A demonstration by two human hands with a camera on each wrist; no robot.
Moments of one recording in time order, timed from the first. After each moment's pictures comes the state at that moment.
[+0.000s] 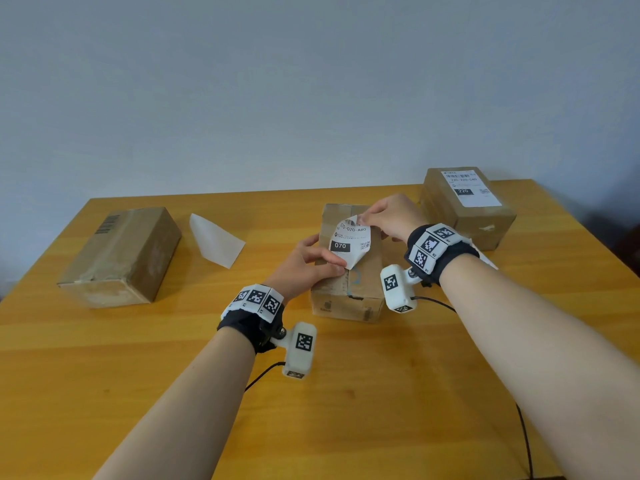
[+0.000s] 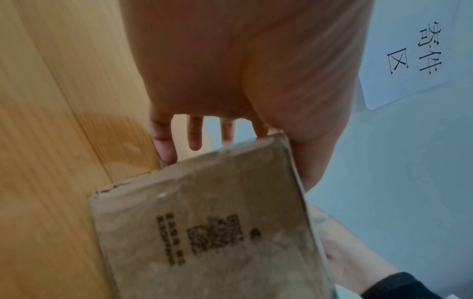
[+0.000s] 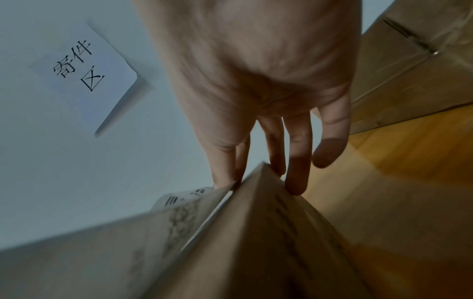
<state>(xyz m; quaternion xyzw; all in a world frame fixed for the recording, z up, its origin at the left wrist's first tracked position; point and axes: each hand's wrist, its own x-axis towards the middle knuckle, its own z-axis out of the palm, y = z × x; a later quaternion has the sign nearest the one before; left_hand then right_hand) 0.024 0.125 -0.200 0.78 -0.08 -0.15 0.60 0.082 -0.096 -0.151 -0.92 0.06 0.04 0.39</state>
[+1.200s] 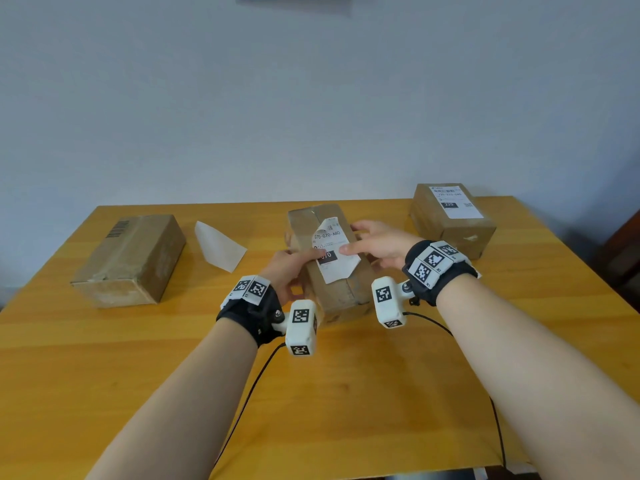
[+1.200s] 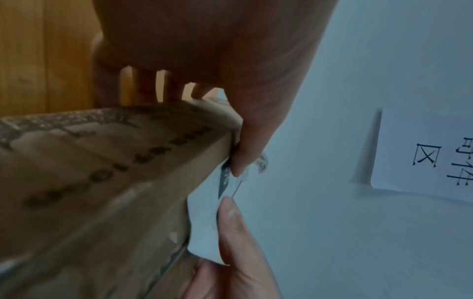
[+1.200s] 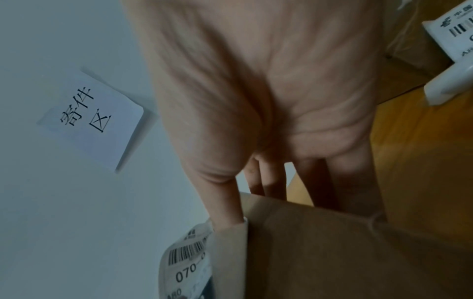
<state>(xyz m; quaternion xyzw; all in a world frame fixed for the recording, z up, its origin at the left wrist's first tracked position) 0.006 0.128 -0.161 0.66 0.18 -0.21 0.70 0.035 -0.071 -0.127 -0.83 0.08 0.23 0.51</state>
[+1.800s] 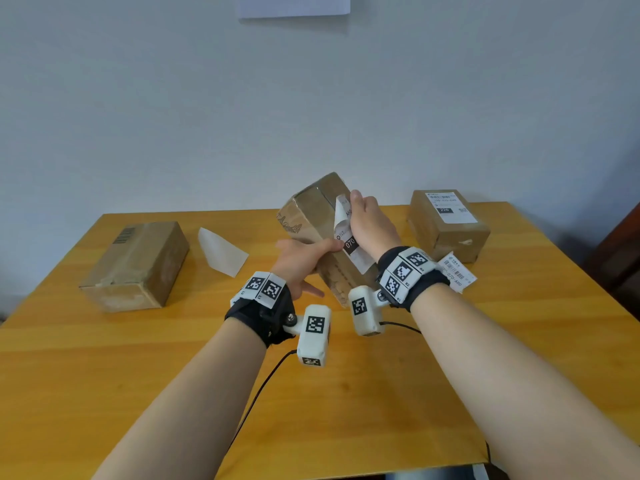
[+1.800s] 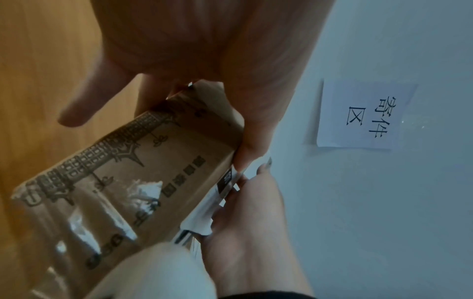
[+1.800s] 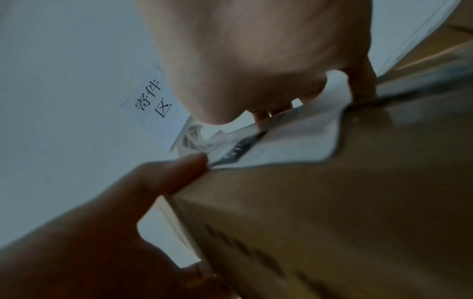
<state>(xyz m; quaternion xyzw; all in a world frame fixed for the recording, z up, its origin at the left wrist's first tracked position) -0.014 0.111 -0.121 0.70 0.12 -0.14 0.69 0.033 -0.037 -0.109 -0.88 0.12 -0.04 0.45</state>
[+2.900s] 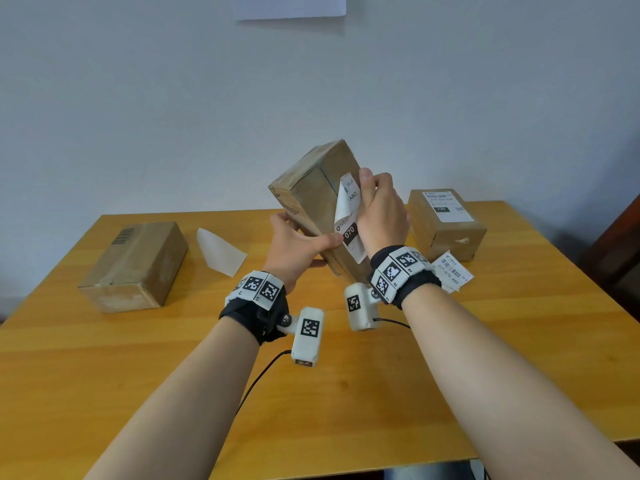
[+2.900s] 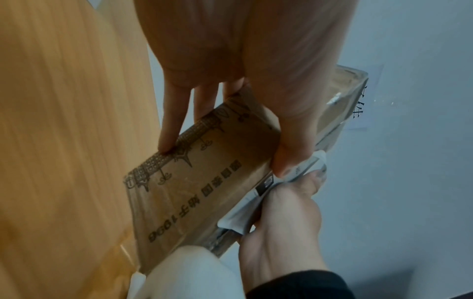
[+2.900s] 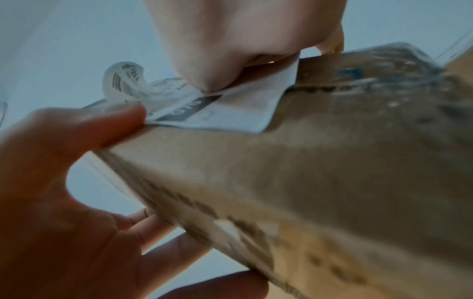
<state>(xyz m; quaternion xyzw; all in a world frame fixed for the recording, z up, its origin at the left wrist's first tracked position) -0.013 0.112 -0.117 0.69 0.02 -0.02 0.72 0.016 -0.038 -0.093 -0.87 0.10 -0.29 0.38</state>
